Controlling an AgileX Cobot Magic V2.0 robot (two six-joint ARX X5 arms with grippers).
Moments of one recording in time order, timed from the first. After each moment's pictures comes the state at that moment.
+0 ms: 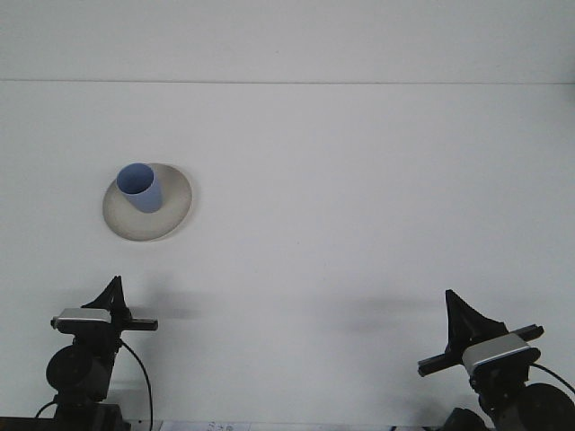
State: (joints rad) left arm -0.03 0.07 0.06 0.03 -0.08 0.12; right arm 0.82 0.17 0.65 -0.59 0.52 0.02
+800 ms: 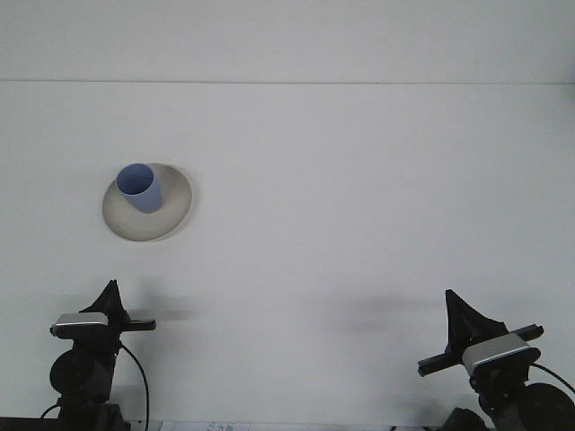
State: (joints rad) left arm -0.02 0.00 0.03 -0.01 -0.13 0.06; right arm 0.82 0.17 0.65 -0.59 0.52 0.02
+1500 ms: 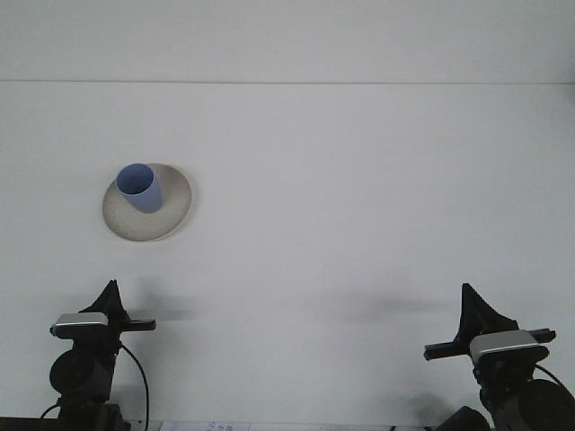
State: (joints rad) left arm -0.02 0.00 0.03 -0.01 -0.13 0.06; right arm 0.53 0.15 0.59 -0.51 0.41 0.00
